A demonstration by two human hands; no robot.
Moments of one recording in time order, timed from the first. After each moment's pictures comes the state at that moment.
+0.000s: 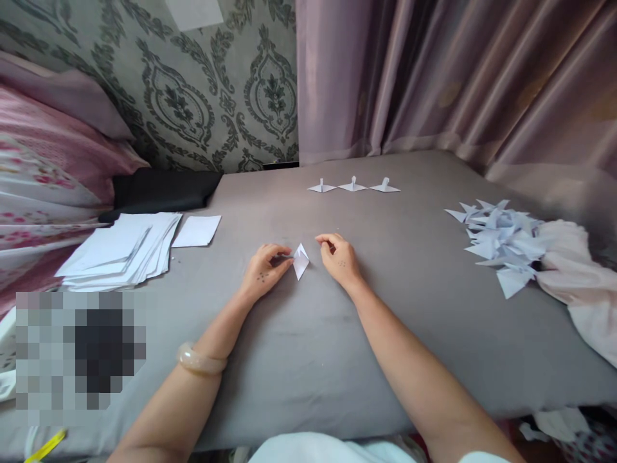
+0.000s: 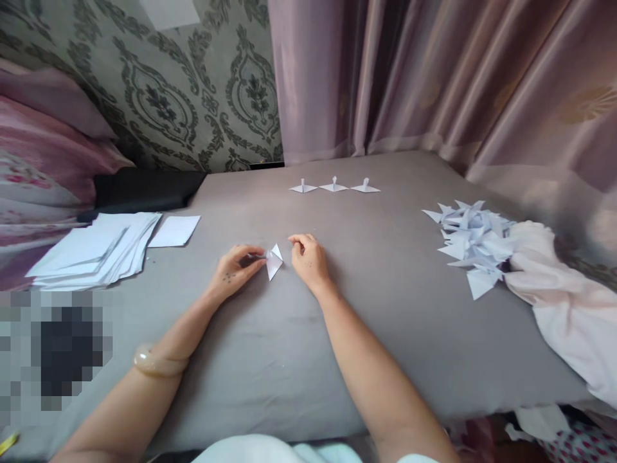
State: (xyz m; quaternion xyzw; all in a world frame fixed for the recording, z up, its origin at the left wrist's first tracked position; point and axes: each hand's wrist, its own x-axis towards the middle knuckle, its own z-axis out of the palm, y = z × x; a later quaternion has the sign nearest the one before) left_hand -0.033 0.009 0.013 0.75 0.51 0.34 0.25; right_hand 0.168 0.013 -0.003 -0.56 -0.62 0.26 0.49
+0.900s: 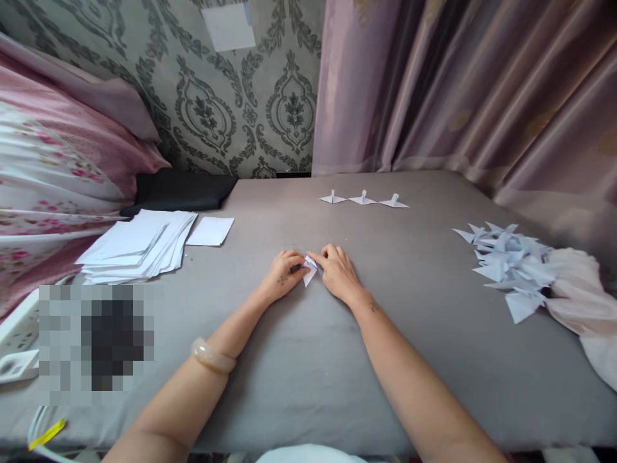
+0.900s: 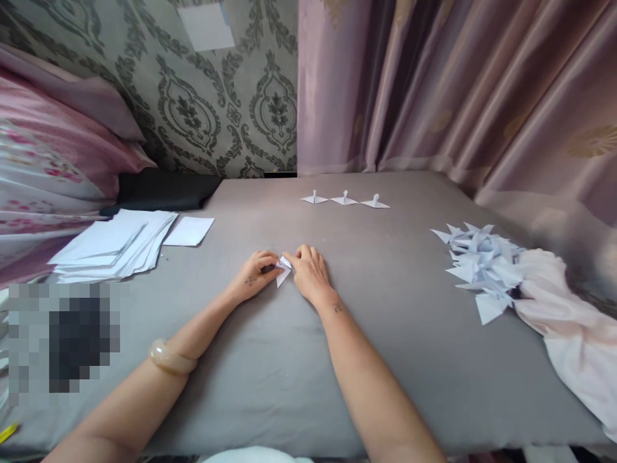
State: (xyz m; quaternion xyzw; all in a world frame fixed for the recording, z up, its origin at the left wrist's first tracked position) left_hand -0.020 0.018 0.004 0.82 0.44 0.29 0.23; right_hand 0.162 0.007 0.005 -0.54 -0.81 0.11 0.20
